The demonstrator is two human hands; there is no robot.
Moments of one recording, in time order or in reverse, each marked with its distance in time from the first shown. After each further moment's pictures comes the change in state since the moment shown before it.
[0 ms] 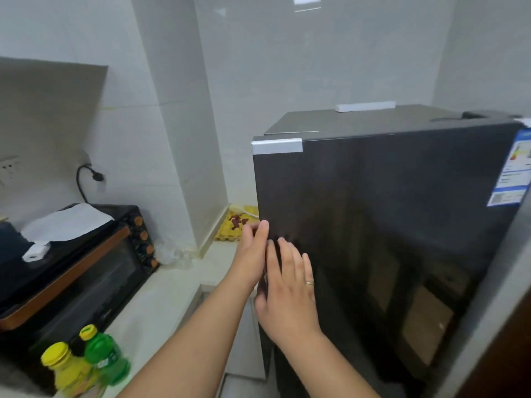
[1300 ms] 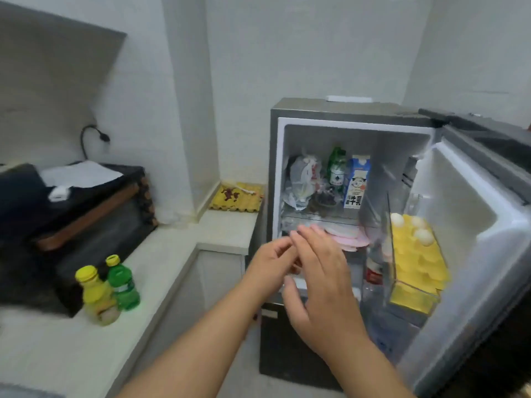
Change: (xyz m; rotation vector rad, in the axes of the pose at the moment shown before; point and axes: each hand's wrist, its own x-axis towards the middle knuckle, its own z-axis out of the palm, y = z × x) left_hand -0.205 0.003 -0.007 -0.057 -0.350 0.102; right_hand -0.165 -0.038 -0.151 0.183 0.207 -0.221
